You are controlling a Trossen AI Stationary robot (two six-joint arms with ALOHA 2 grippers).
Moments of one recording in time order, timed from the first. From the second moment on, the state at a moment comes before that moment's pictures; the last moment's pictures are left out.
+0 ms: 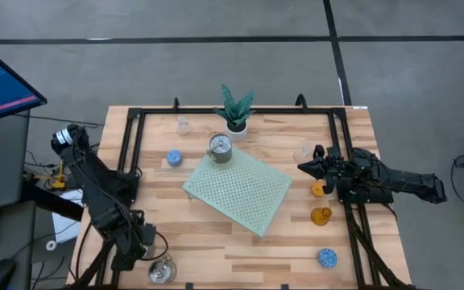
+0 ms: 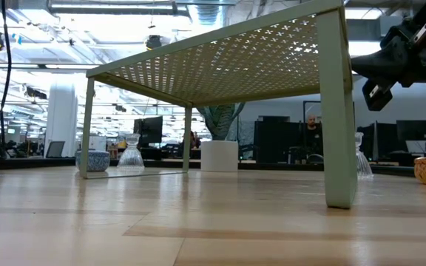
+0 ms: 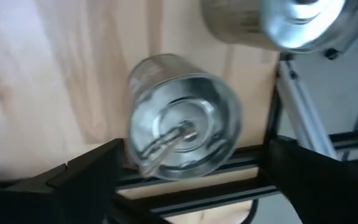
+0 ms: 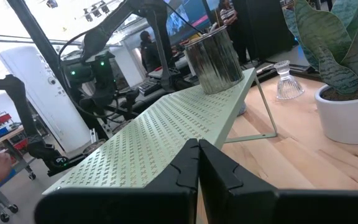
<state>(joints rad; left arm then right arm) -1.02 1.31 0.99 -1.03 0.12 -0.94 -0.17 0.01 0.00 0.04 -0.13 0.44</state>
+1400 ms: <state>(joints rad) -1.02 1.36 0.99 -0.99 0.16 -0.98 -0.17 0.01 0.00 0.04 -0.13 0.44</state>
